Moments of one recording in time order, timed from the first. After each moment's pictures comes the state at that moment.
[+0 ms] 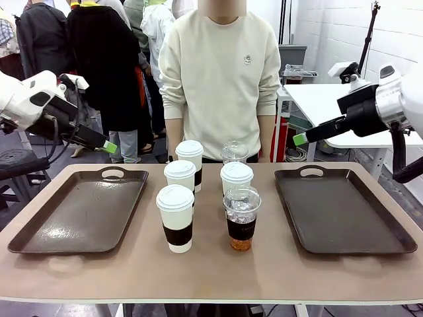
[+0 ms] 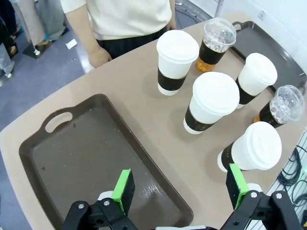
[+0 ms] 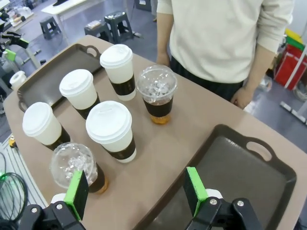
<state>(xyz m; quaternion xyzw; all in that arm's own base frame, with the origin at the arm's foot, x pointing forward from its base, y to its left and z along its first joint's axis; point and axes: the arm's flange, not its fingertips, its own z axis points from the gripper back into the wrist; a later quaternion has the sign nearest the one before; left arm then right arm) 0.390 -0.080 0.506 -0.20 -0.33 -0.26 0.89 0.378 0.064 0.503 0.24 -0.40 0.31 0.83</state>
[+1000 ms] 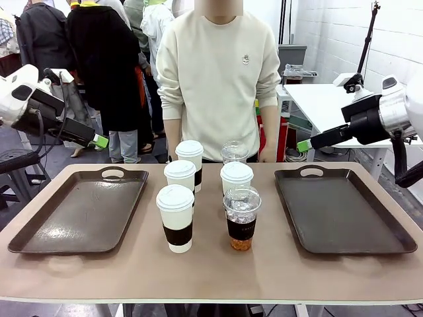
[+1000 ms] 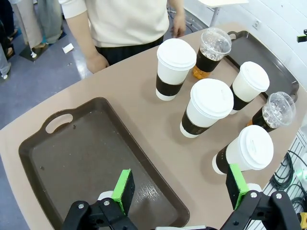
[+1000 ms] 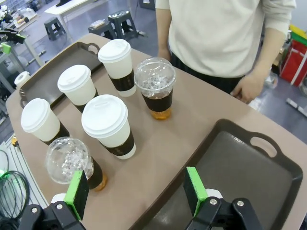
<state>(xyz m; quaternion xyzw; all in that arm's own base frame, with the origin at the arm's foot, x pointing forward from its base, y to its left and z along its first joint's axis) 0.386 -0.064 0.515 -0.22 -0.34 -0.25 0.88 0.386 0.052 0.487 0.26 -0.39 0.31 0.83</state>
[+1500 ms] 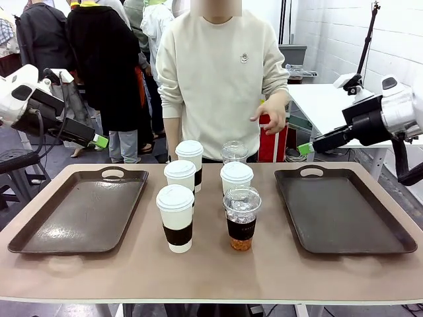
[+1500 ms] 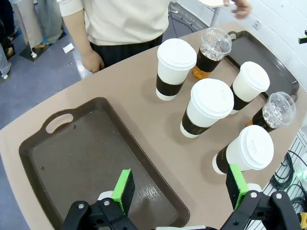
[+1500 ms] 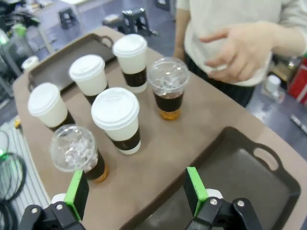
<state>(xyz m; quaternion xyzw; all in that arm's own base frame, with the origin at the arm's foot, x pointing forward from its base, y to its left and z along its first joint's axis) 0.385 -0.064 0.515 -0.22 -0.34 -0.25 0.88 0.382 0.047 0.485 0.26 -0.40 0.37 0.80</state>
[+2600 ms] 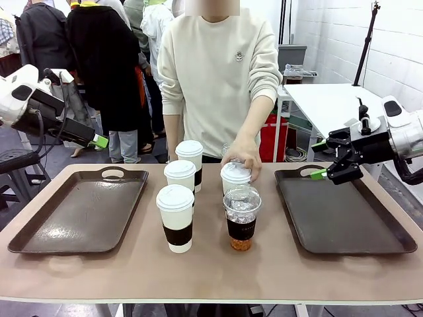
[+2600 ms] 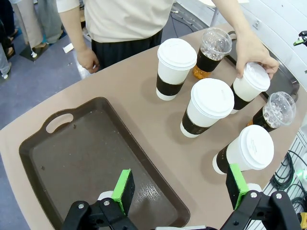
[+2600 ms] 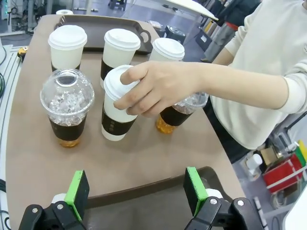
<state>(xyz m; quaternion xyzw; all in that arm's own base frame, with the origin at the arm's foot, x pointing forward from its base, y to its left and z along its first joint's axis) 0.386 -0.064 0.515 -0.22 -0.34 -0.25 0.88 0.396 0.020 0.439 0.19 -0.46 0.59 0.64</state>
